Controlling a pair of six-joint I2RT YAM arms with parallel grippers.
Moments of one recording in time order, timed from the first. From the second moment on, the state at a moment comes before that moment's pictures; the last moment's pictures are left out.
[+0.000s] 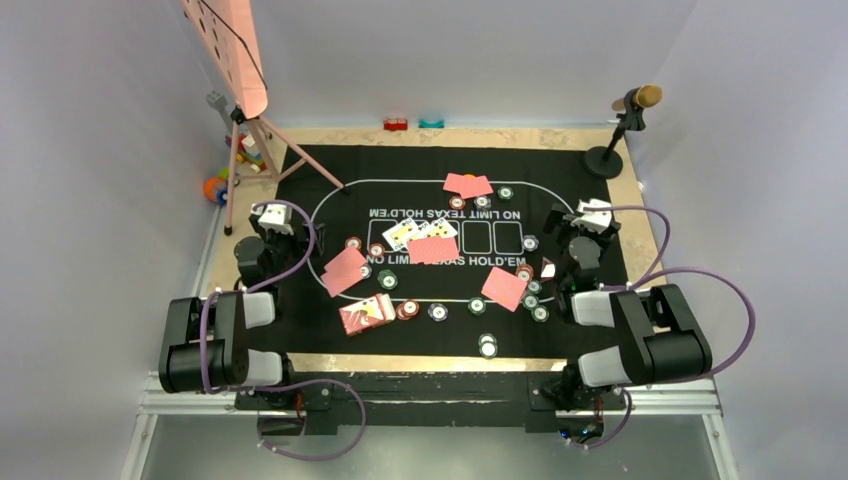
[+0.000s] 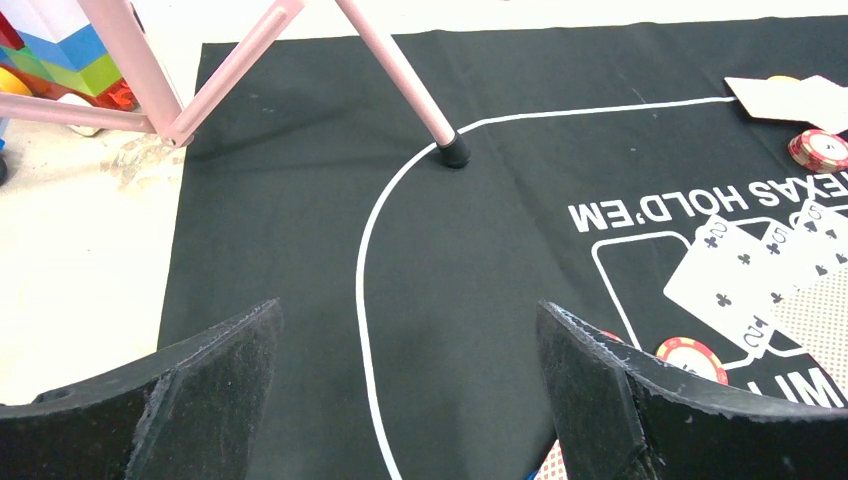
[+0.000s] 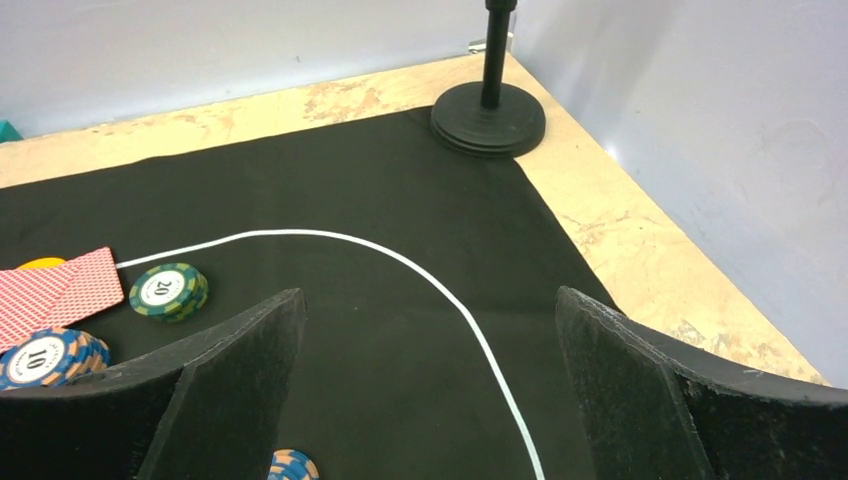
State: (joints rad) left arm 0.14 1.37 0.24 1.00 0.35 -0.02; right arm 0.15 1.40 0.26 1.18 0.52 0.02
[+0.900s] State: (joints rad) left arm 0.13 1.37 0.25 0.97 0.35 -0.01; right arm 0.05 1.41 0.27 1.16 0.43 0.05
